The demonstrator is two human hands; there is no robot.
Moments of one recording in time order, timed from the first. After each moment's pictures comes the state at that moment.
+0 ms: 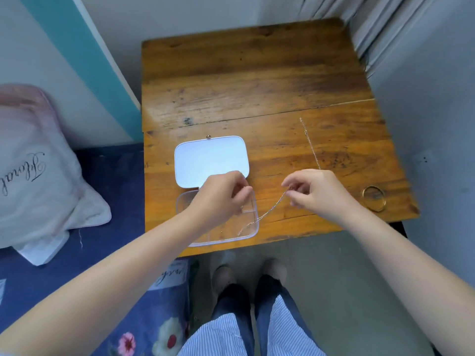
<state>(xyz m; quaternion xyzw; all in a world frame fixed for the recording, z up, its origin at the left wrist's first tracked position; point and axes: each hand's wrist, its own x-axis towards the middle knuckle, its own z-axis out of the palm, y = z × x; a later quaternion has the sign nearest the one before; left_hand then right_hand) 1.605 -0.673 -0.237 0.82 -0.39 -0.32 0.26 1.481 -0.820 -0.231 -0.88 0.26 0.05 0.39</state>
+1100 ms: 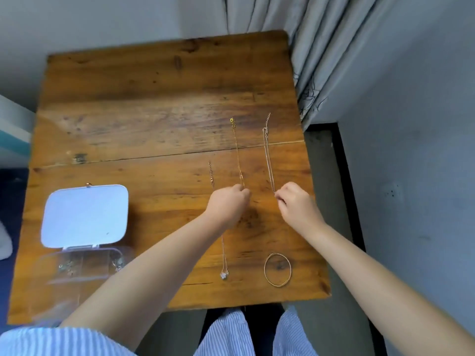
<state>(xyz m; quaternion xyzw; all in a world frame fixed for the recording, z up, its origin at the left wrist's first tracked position) 1.548 -0.987 -0.350 0.84 -0.49 -0.23 -0.06 1.434 -1.105 -0.342 -0.92 0.24 0.03 0.30</state>
